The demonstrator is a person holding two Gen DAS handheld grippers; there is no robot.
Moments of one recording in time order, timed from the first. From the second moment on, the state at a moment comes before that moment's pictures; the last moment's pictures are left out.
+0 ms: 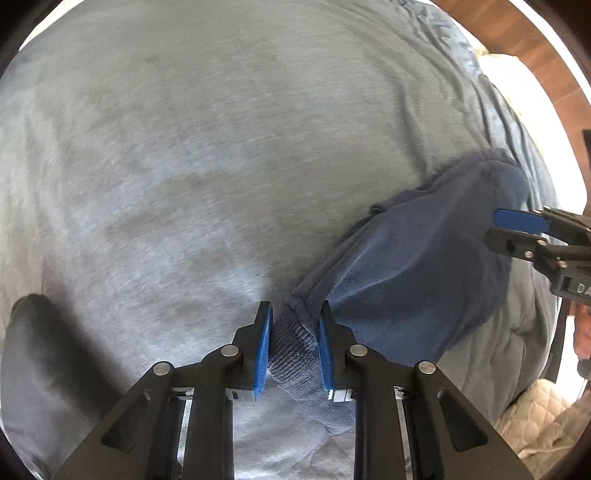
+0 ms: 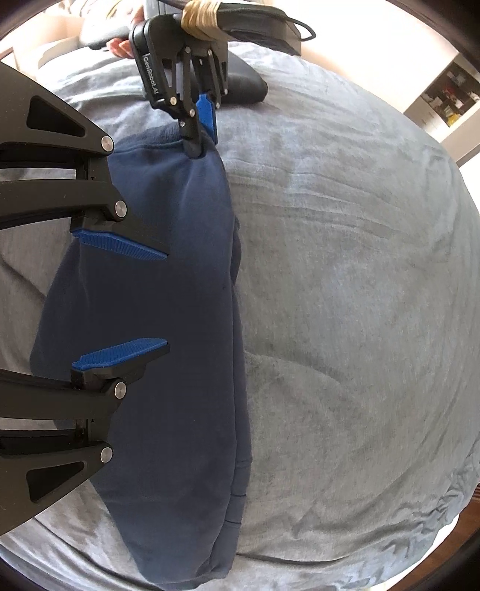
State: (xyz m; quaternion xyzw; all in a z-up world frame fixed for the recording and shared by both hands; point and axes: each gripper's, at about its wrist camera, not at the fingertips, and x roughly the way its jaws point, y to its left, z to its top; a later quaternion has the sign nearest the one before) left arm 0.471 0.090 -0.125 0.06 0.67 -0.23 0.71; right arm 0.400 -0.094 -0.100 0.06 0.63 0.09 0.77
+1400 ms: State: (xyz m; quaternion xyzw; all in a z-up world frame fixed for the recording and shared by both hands) left arm 0.473 -0.335 -0.076 0.27 0.51 -0.55 0.61; right arm 0.267 -0.414 -0.112 0.43 0.42 -0.18 0.78
